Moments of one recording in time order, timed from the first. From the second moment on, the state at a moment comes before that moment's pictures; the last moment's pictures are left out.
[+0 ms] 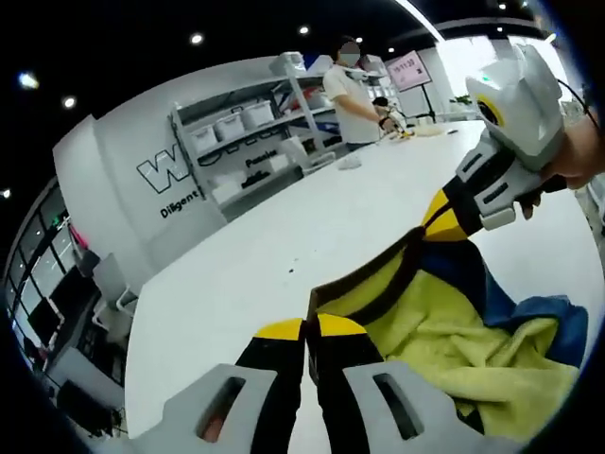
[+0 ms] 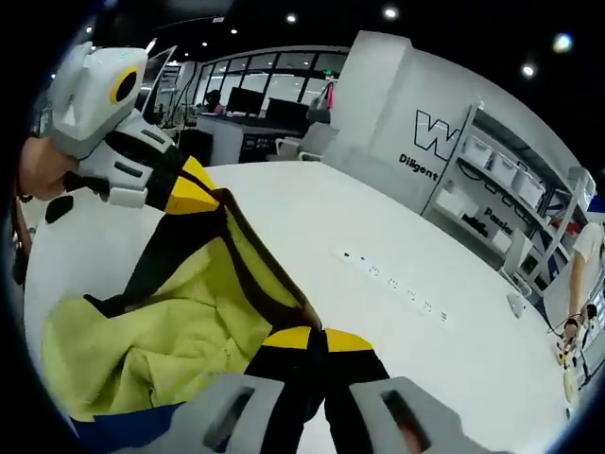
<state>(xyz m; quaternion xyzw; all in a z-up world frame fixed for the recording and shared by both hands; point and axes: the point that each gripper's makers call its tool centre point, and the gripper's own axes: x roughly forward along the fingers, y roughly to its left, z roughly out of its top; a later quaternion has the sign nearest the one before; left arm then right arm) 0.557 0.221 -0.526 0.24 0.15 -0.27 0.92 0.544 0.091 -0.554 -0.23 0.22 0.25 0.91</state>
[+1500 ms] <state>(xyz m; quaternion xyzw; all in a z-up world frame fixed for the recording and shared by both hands) 0.561 0.227 -0.549 0.18 0.21 -0.23 0.93 0.558 0.084 -0.568 -0.17 0.22 0.24 0.93</state>
